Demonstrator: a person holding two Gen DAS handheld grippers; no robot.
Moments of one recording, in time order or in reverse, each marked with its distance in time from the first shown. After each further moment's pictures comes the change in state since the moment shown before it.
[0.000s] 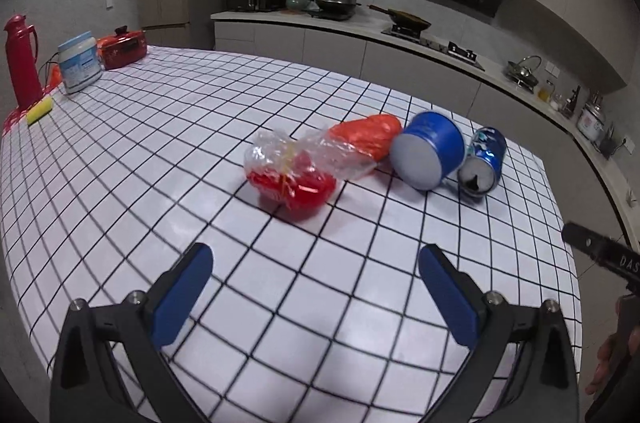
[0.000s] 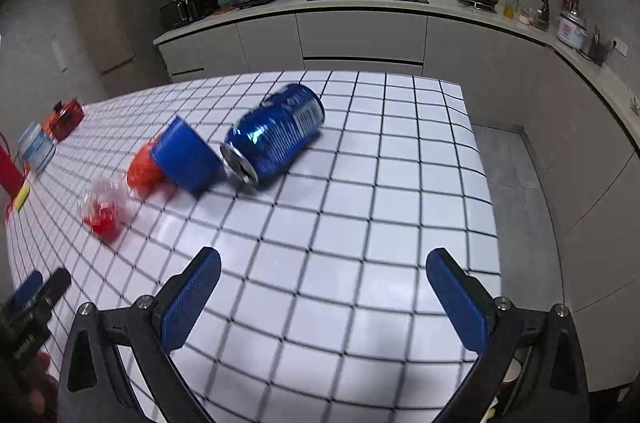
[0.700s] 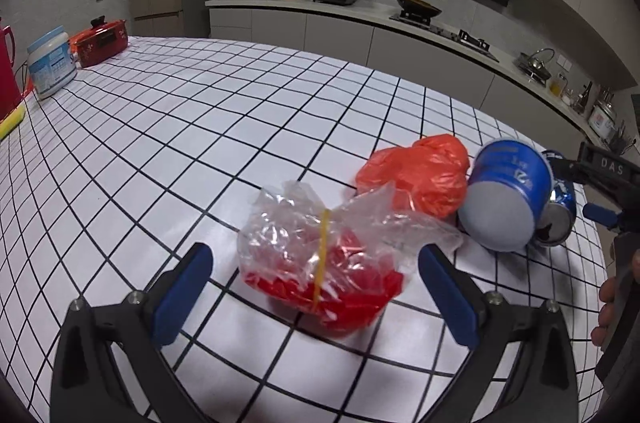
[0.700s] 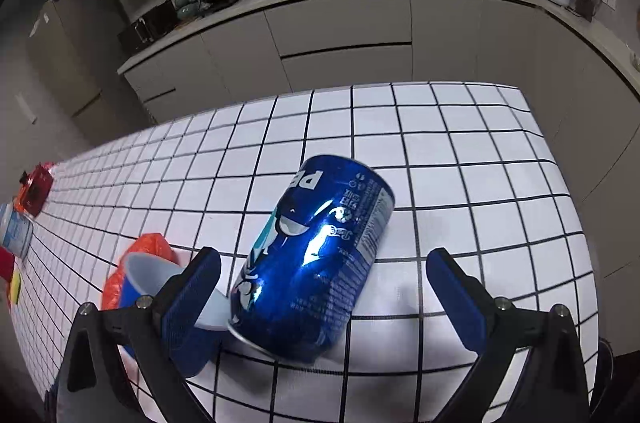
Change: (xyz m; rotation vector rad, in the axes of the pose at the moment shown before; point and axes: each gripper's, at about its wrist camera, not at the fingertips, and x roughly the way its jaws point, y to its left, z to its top) left arm 0.089 0.023 0.049 0.007 0.056 0.012; right arm 0.125 0.040 0.094 0.160 0.068 -0.024
